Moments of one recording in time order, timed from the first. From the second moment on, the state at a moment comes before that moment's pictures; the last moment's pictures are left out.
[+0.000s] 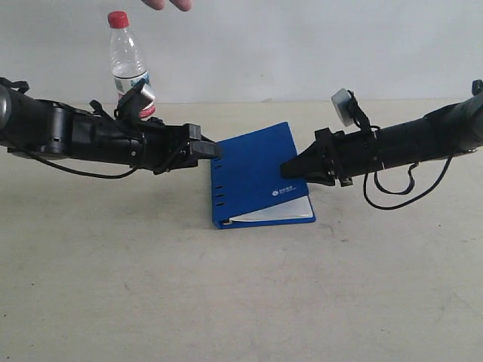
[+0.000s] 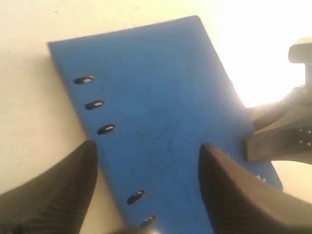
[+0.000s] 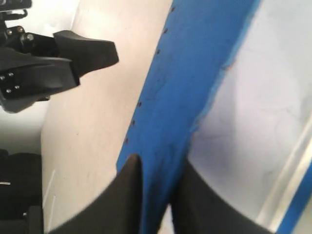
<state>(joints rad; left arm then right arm) -0.09 2.15 -1.23 -1.74 0.68 1.44 0.04 2.36 -1.44 1.42 1.19 -1.23</state>
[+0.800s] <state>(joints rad) -0.09 2.31 -1.30 -1.75 0.78 1.34 0.04 2.37 -1.44 1.54 1.21 -1.40</state>
